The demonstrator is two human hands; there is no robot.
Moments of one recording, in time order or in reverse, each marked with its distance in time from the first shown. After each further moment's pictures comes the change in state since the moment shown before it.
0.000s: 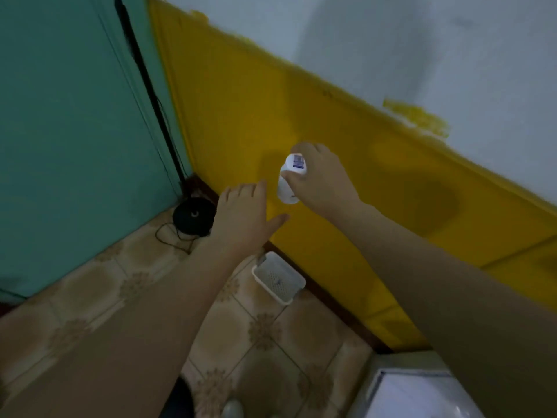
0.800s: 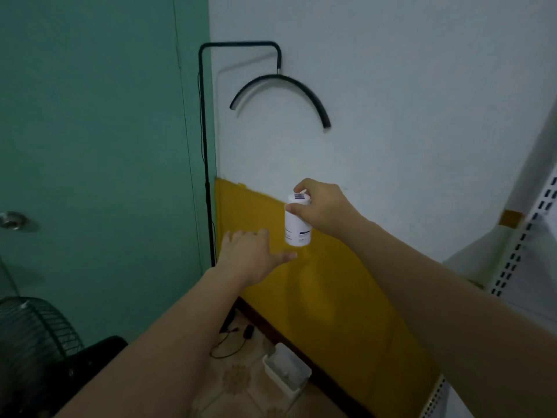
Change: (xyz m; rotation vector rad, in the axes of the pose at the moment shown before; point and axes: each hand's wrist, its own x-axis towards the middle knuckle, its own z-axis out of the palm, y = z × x) left_hand -0.306 0.111 -0.248 0.119 0.137 -0.053; right_hand -0.295 -0.203 -0.252 0.122 0.177 -0.178
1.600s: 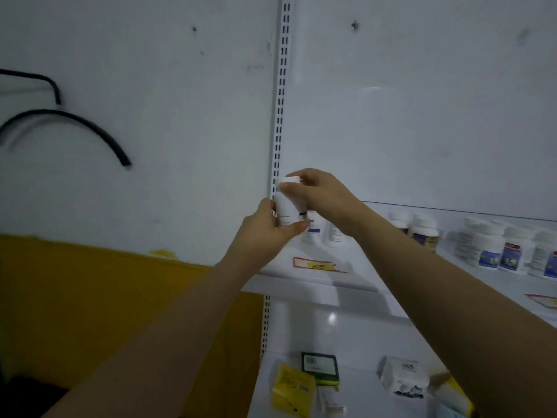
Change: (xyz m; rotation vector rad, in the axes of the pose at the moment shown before) left_hand -0.115 0.360 -0.098 -1.044 -0.044 0.579; right_hand -0.239 0.069 -0.302 0.076 0.420 0.306
